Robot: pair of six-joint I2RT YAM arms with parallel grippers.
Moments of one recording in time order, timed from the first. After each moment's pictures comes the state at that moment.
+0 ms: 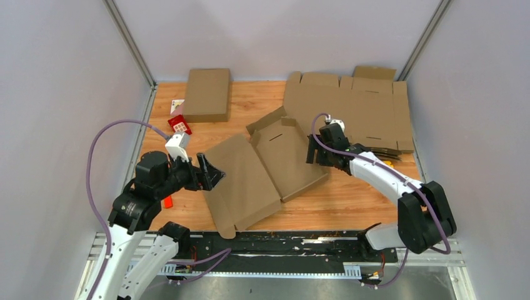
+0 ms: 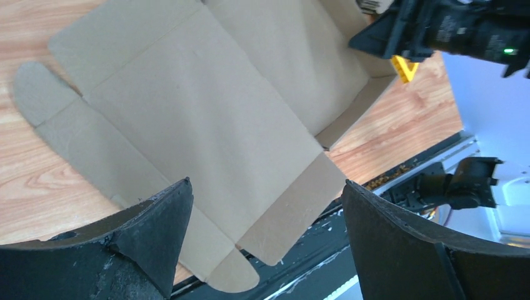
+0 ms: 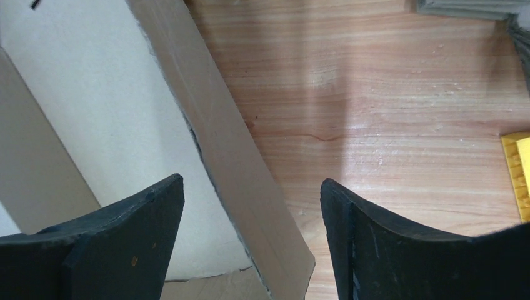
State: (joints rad) left arm -0.36 0.58 0.88 -0.81 0.26 -0.45; right arm 0.46 1.36 0.86 -0.38 0.17 0.48
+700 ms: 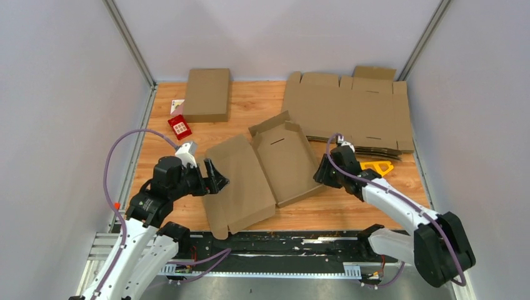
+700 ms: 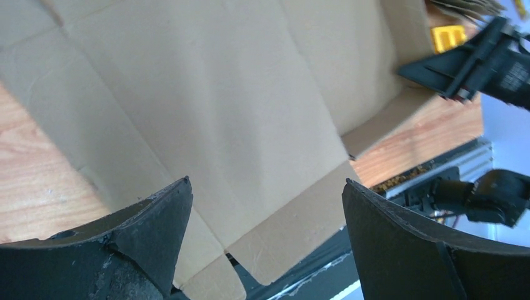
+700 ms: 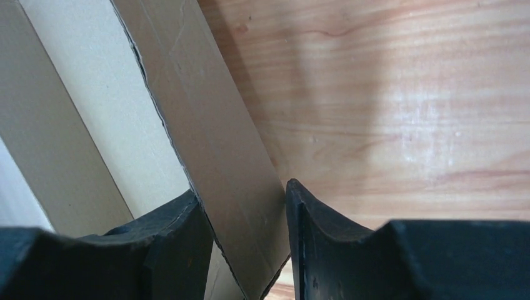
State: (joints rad) left arm -0.36 0.55 0.68 -0.72 0.27 -0.53; right arm 0.46 1.16 0.58 -0.29 0.05 0.65
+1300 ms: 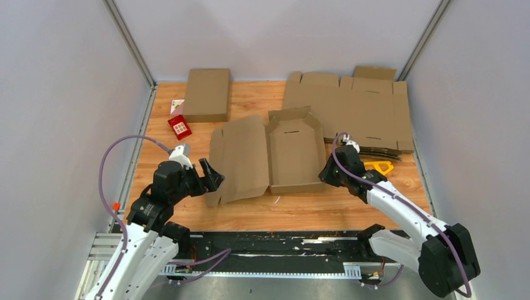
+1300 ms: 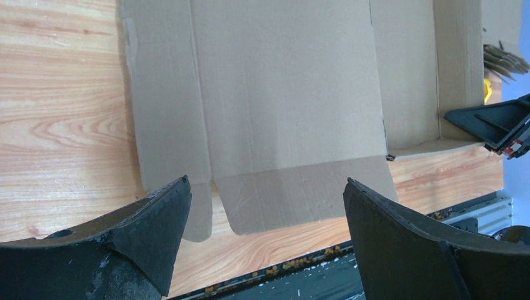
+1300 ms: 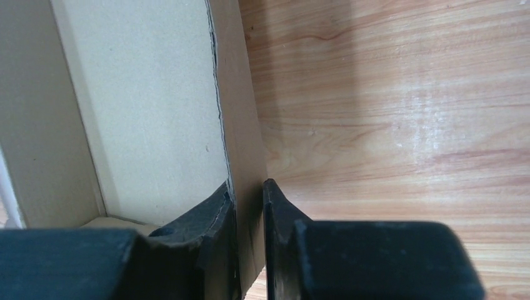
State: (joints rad) left arm -0.36 0.50 0.59 -0.68 0.10 -0.61; right arm 0.46 1.06 0.58 -0.36 0.08 0.70
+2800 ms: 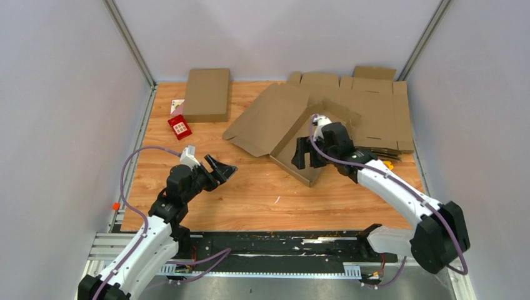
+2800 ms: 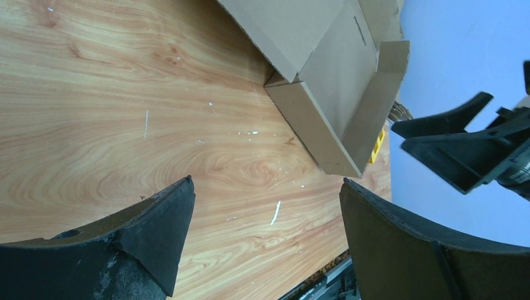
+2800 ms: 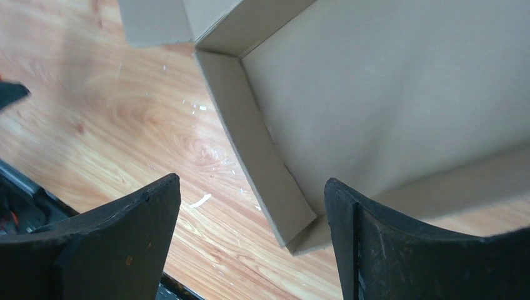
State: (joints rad) left arm -0.36 0.59 0.26 -0.03 0.20 -0.94; right arm 0.52 1.18 0.85 -0.36 -0.12 0.37
